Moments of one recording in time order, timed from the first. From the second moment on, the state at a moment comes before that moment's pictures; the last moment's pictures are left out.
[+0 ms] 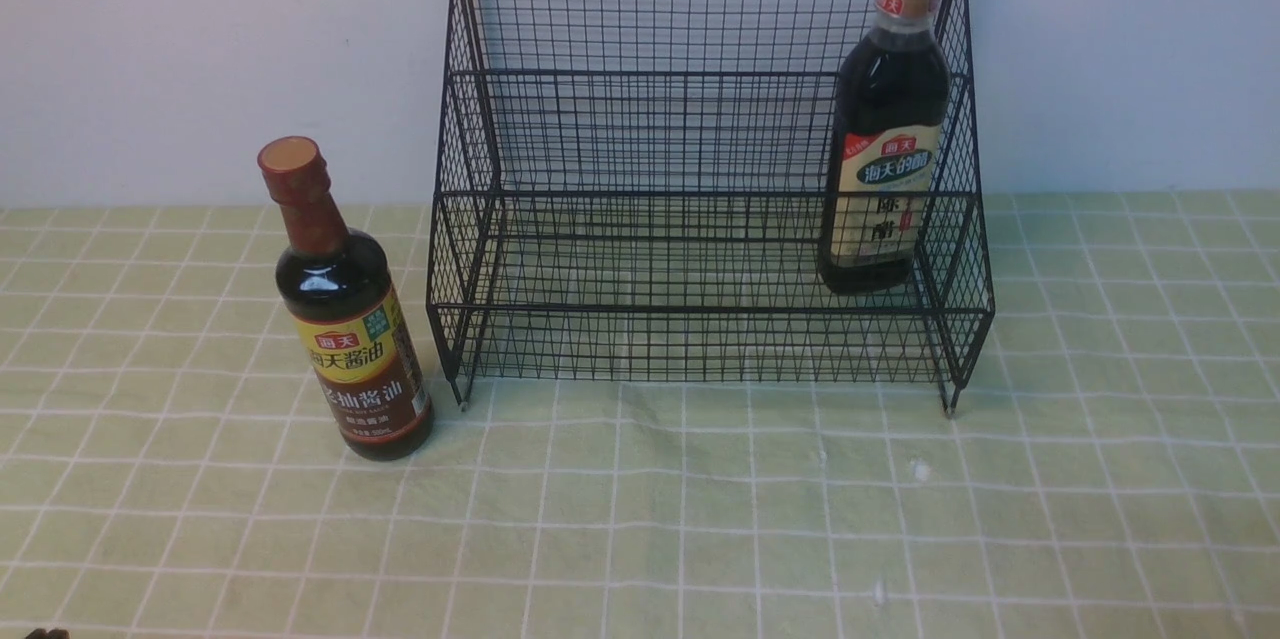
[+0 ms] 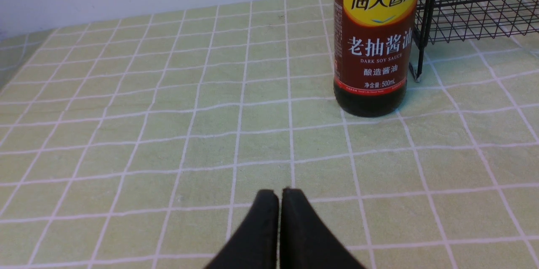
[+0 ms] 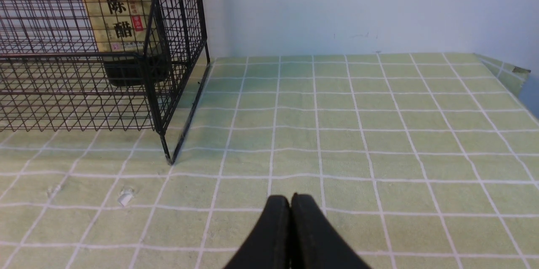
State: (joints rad) right arm -0.01 -0.01 0.02 -0.01 0.37 0.07; left arm 0.00 -0.01 0.03 -0.03 0.37 0.09
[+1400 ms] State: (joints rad) right arm -0.01 -0.01 0.02 -0.01 0.37 0.07; left arm 0.00 0.15 -0.13 0.12 -0.32 -0.19
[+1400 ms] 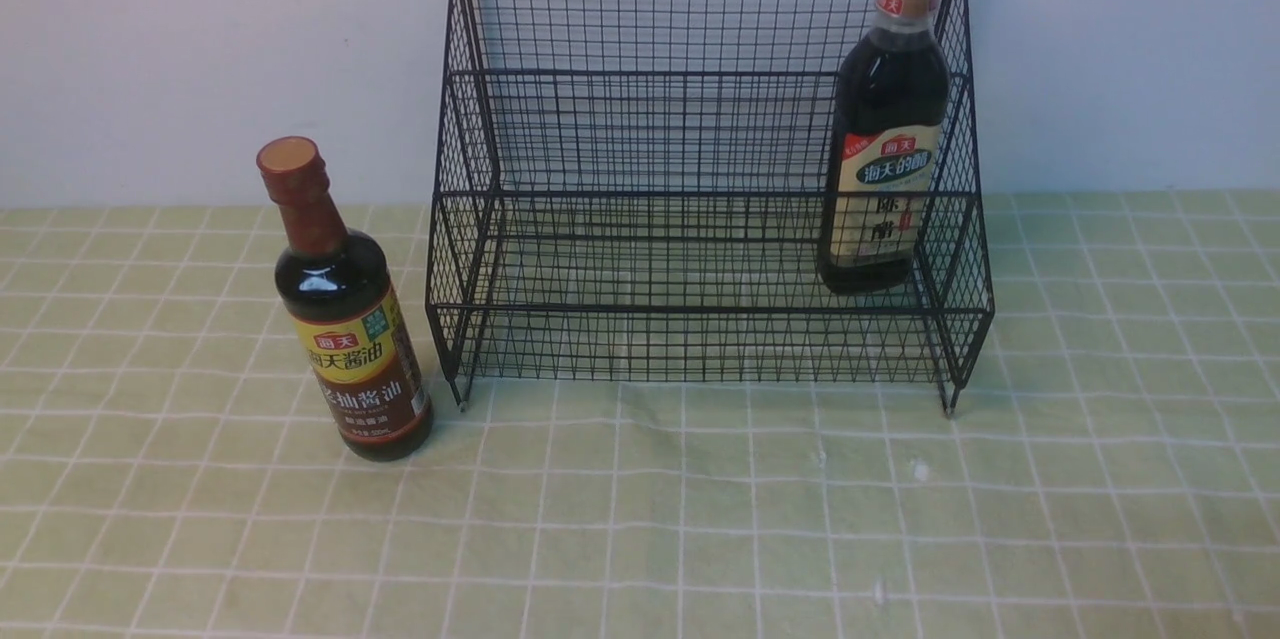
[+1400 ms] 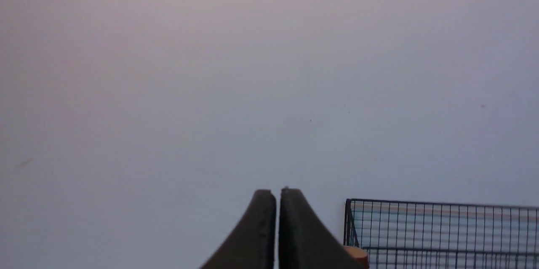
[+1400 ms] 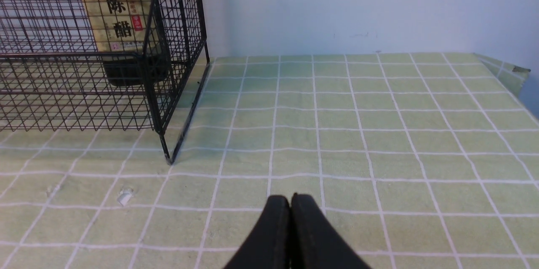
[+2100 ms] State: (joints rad) right arm -0.01 -0.01 0.02 -0.01 0.37 0.07; left arm 0.00 1.14 -0.60 0.65 -0.58 -0.60
